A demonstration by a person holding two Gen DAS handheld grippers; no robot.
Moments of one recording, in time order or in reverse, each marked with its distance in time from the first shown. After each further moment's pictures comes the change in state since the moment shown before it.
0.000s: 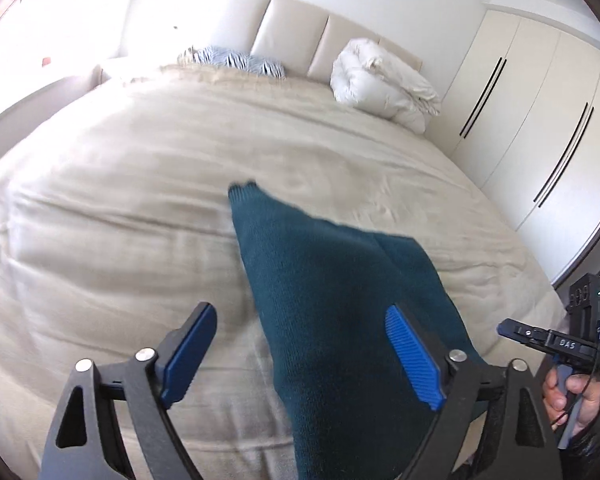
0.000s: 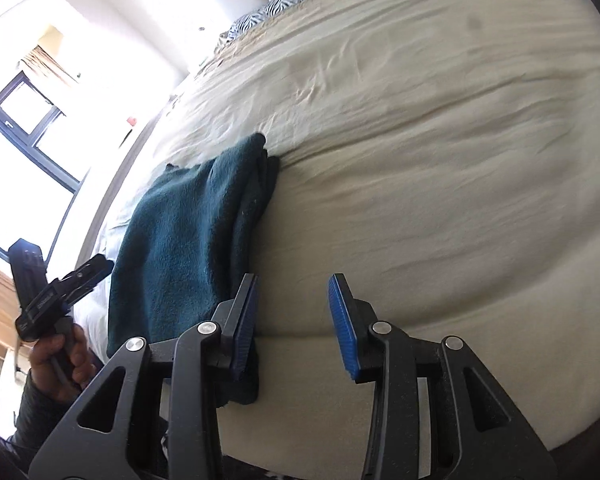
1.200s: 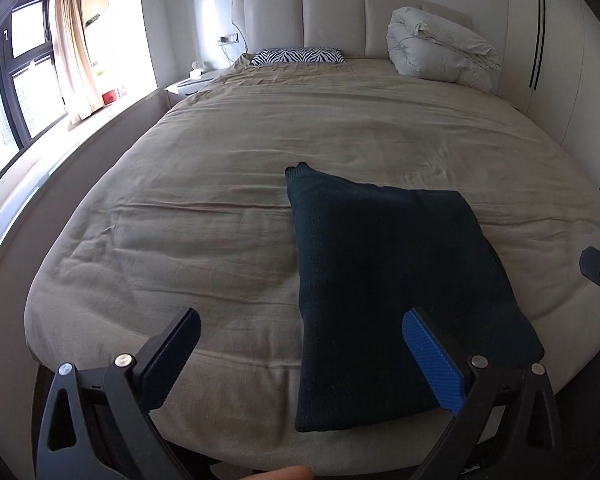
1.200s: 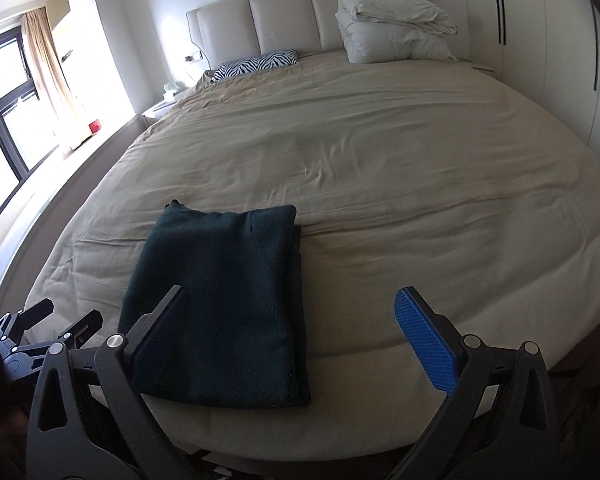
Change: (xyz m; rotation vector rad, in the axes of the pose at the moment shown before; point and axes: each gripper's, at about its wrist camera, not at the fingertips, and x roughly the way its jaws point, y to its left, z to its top) left arm -0.016 -0.056 -0.027 0.090 0.139 0.386; right arm -0.052 0.122 -0.001 -0.163 -0.167 -0.297
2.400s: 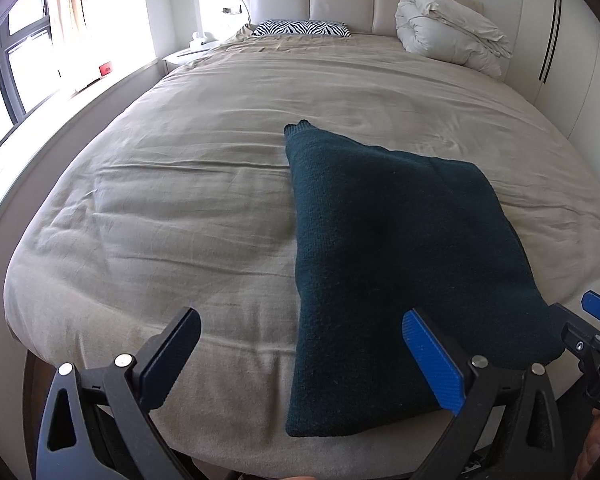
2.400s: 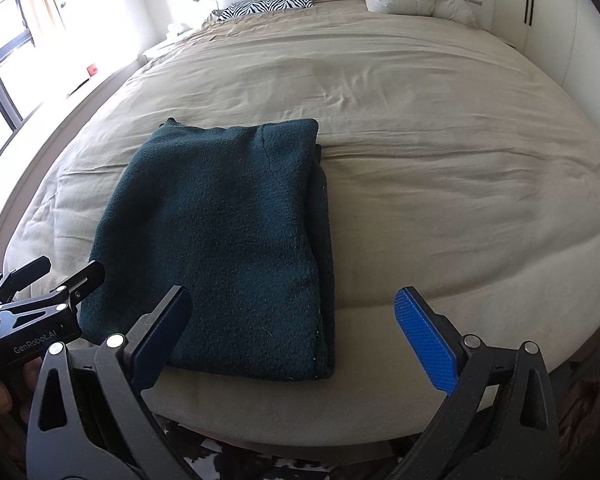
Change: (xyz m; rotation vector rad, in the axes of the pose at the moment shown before) left arm 0.033 0.005 -0.007 -0.032 0.088 -0.022; right arm 0.060 0.022 -0.035 -0.079 0.183 -0.009
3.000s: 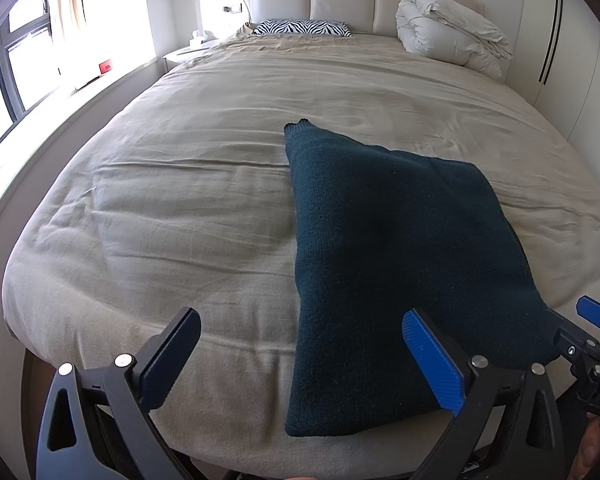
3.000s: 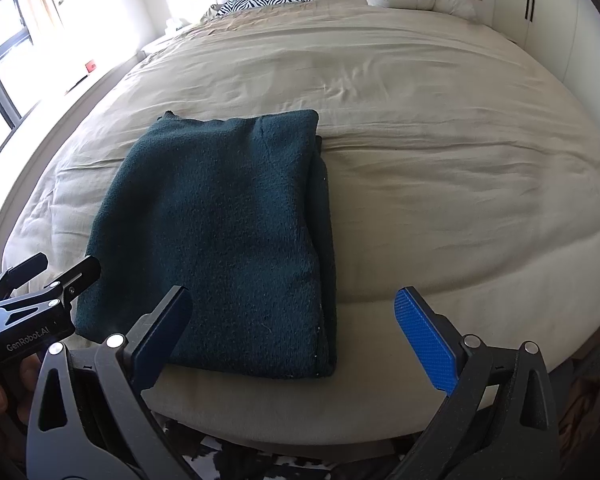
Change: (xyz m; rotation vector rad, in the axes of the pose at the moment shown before) left arm 0.000 0.000 -0.001 -0.004 0.000 -0.001; right arm 0.008 0.000 0.000 0.003 0.021 -0.001
